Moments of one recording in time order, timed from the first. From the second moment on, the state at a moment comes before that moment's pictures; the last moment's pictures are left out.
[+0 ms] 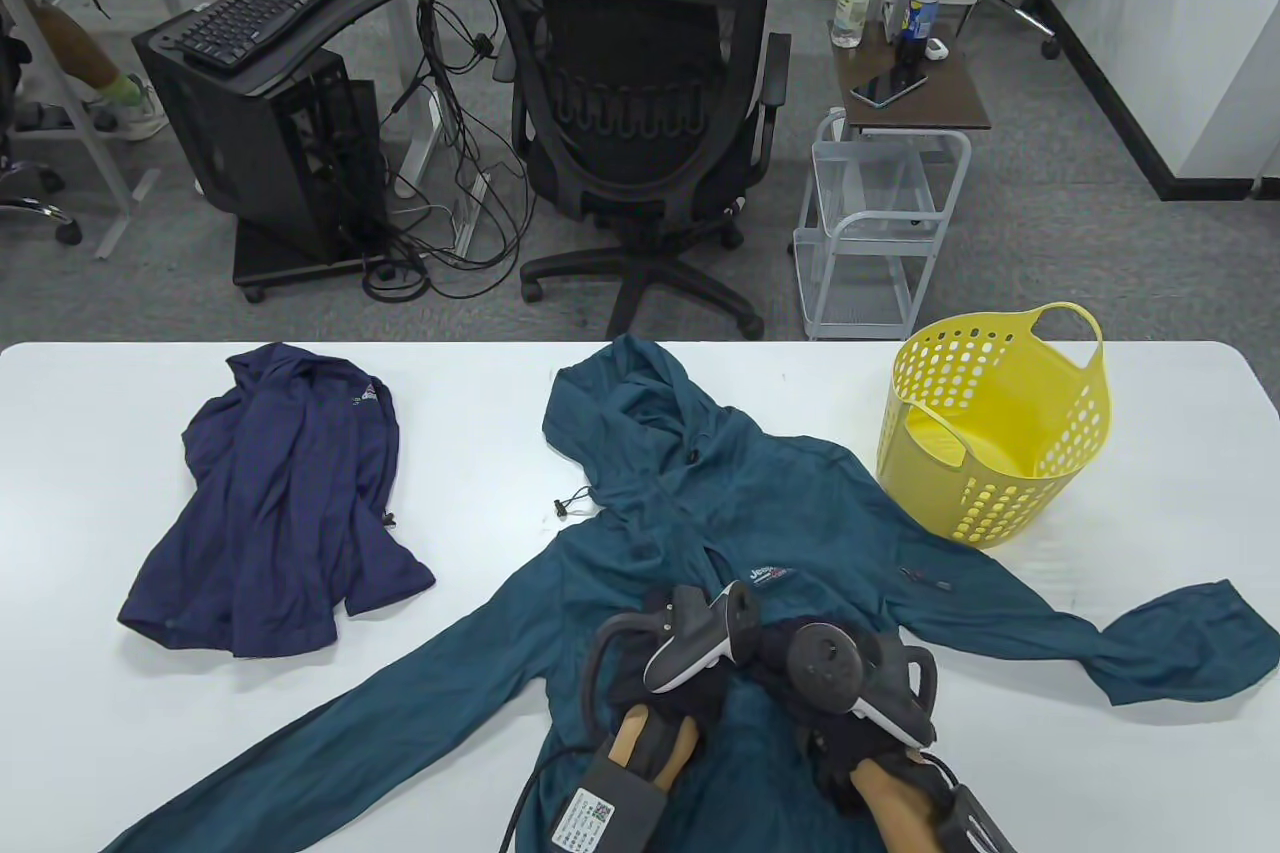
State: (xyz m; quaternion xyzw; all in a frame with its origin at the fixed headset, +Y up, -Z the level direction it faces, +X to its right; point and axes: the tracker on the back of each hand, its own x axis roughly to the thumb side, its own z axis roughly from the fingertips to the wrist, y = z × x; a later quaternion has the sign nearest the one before) left_hand 0.004 -0.770 -0.350 -0.16 -0.06 -0.04 0.98; right_hand 0.145 -0.753 -0.310 0.12 -0.05 0.99 0.10
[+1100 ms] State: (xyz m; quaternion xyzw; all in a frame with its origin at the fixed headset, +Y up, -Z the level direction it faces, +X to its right) left_hand -0.048 -0.766 -0.352 -0.11 -0.02 -0.02 0.99; right_hand 0.110 -0.764 -0.288 0.19 0.11 0.97 0.08
